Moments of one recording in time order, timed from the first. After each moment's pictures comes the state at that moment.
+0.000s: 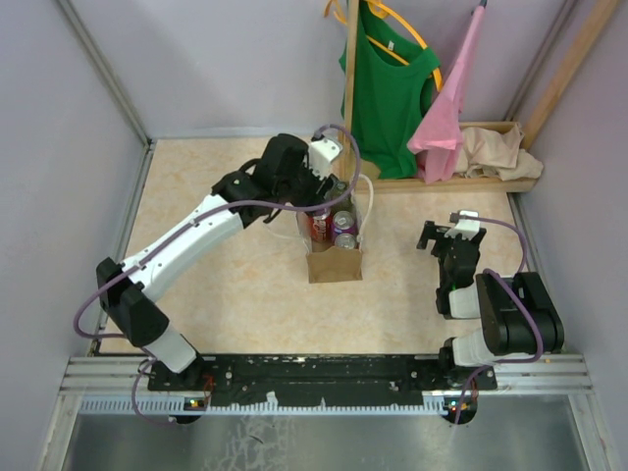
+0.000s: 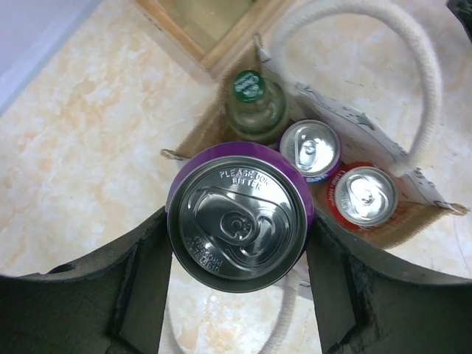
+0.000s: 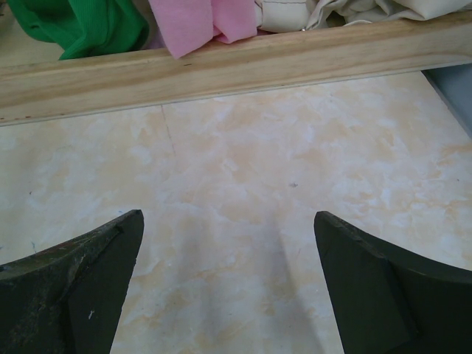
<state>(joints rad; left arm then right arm) -0.78 1.62 1.63 -0.61 -0.10 0.15 0.02 1.44 0.16 1.17 0.18 0.05</state>
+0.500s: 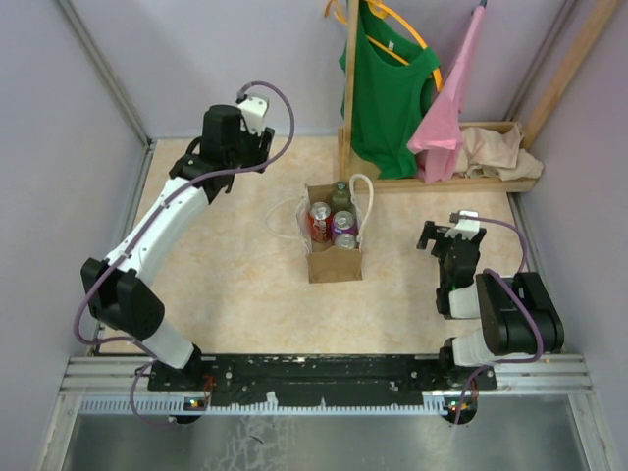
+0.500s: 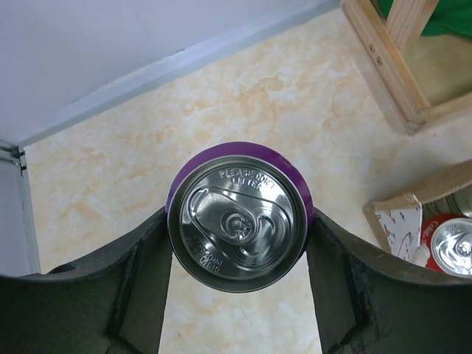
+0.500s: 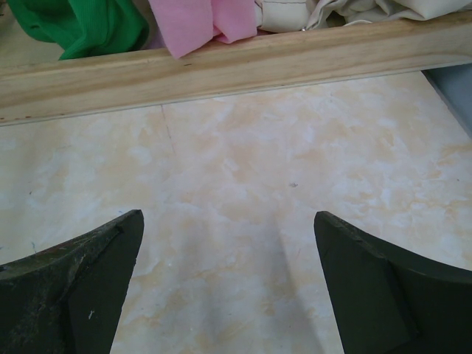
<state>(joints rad) -0.43 1.60 1.59 -0.44 -0.18 0.15 0.02 1.44 0.16 1.17 0.18 0.05</state>
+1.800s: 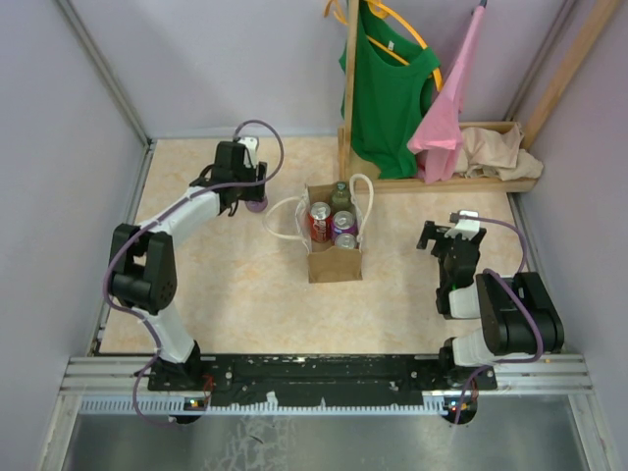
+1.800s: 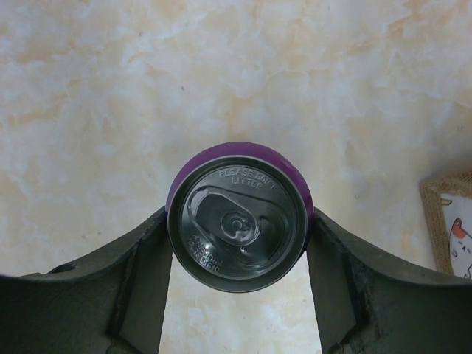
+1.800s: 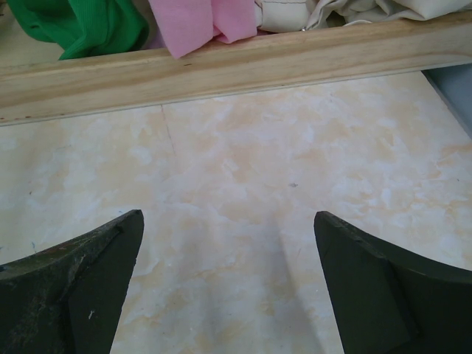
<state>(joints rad) -0.30 1.78 1.31 -0.19 -0.12 -0.04 0.02 1.44 0.16 1.17 0.18 0.05</state>
